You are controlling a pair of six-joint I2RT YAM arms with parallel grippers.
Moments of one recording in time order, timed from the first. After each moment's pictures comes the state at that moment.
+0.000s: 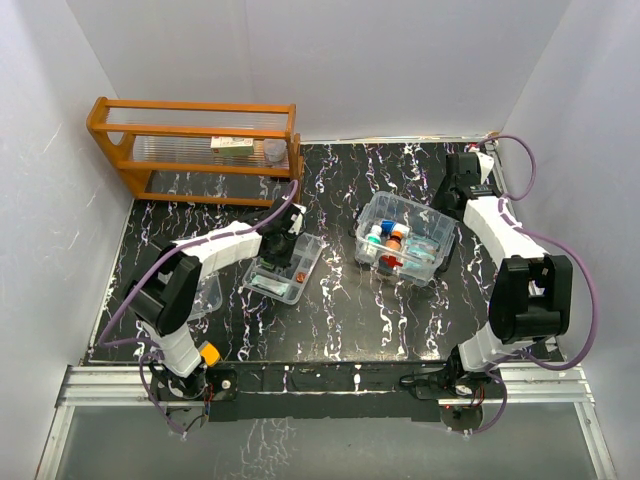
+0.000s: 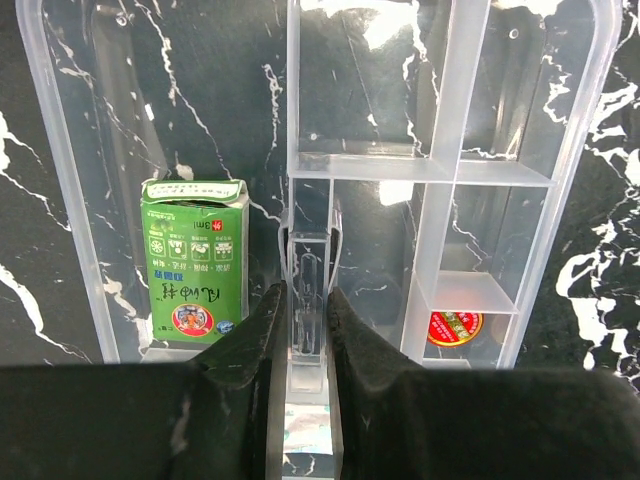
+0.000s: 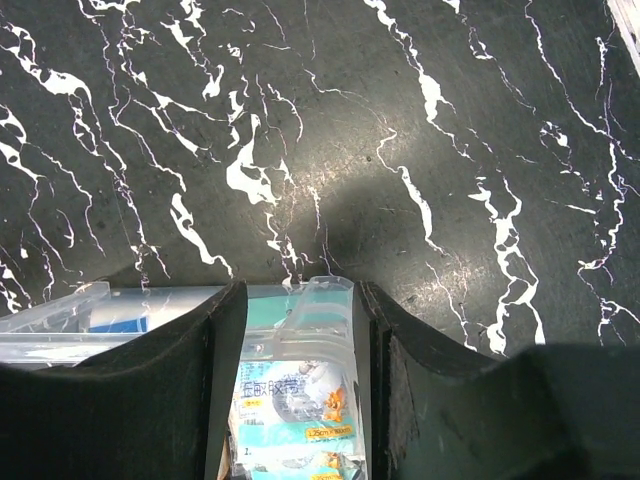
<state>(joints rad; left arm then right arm) -0.61 1.74 1.09 -0.49 -0.09 -0.20 0.04 1.57 1.19 -0.48 0.29 0.46</state>
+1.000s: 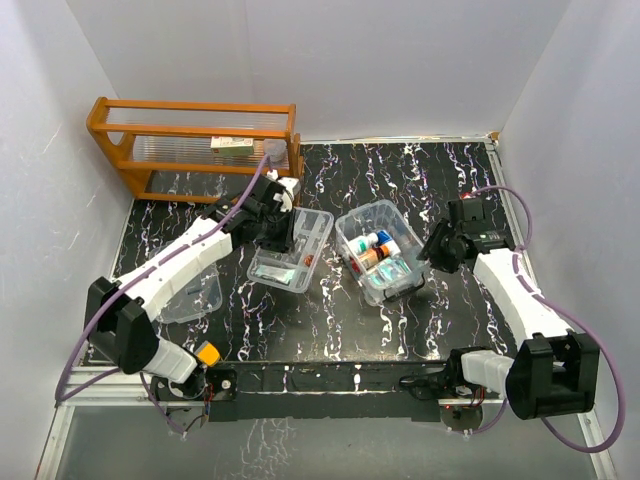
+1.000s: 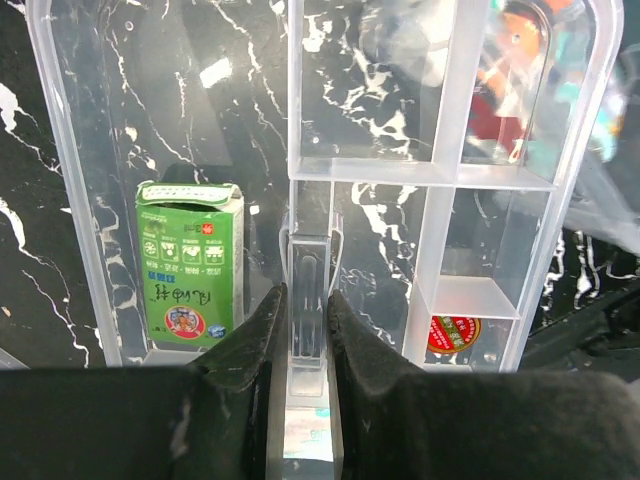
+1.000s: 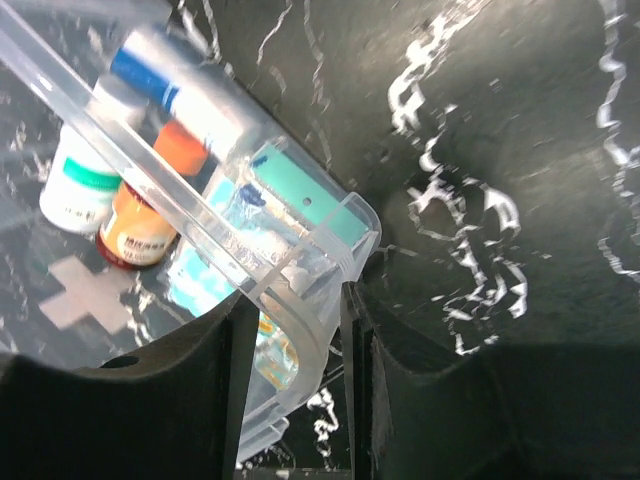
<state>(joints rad) -0.62 1.48 1.24 -0.74 0.07 -0.32 0.08 1.17 0.87 -0.69 -0.03 0.58</state>
